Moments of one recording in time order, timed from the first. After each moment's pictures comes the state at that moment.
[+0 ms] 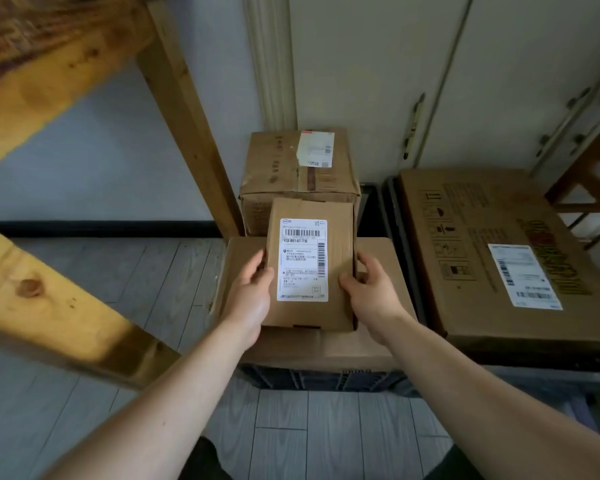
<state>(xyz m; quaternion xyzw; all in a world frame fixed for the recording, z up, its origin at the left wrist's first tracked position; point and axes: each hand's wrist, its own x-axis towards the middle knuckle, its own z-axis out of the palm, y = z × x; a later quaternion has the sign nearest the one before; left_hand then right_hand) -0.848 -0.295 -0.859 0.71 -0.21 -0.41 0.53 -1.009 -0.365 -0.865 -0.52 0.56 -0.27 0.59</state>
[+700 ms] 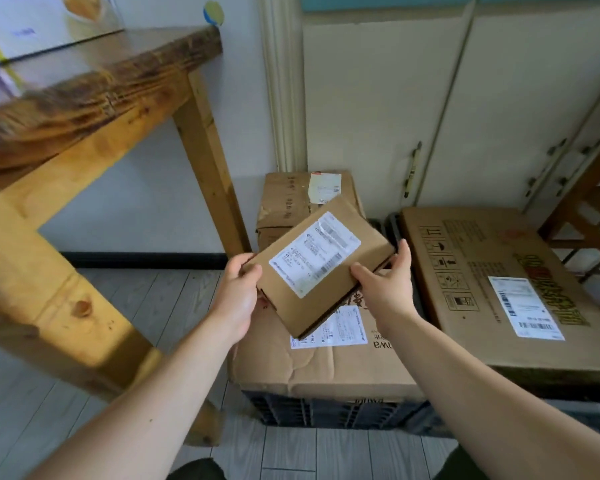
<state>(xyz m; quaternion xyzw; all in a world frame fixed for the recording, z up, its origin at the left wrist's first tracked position) -0.803 -0.300 -0.816 0.66 -0.22 -0.38 0.60 -0.996 -0.376 -0.818 -0.51 0.53 -0.42 0.53</state>
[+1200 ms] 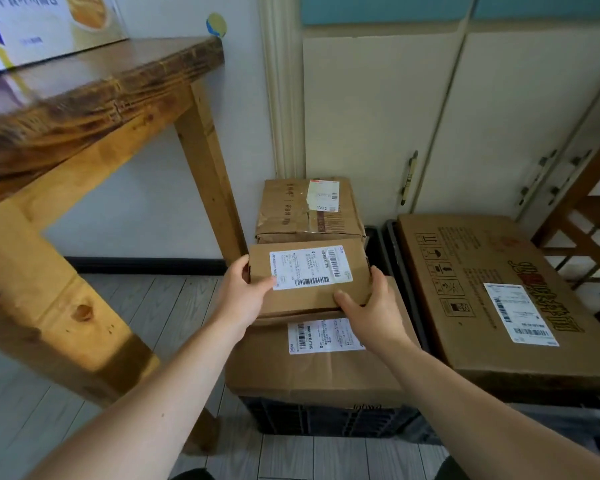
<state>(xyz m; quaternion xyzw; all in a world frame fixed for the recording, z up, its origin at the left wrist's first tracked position) -0.802 -0.303 -0.816 0.74 -0.31 -0.29 0.52 -0.999 -0.355 -0.830 -0.65 0.56 -0.27 0.43</state>
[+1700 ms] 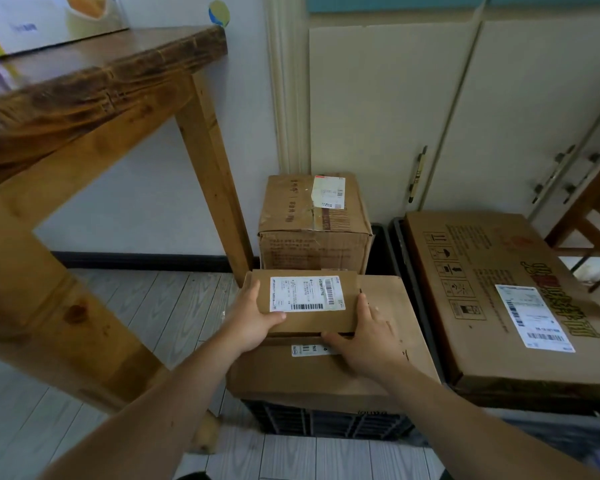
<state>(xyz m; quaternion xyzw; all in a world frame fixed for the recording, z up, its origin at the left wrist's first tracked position) -0.792 -0.298 -0.862 0.81 -0.41 -0.31 0.29 -0.994 -0.352 -0.870 -0.75 0.57 -0.07 0.33</state>
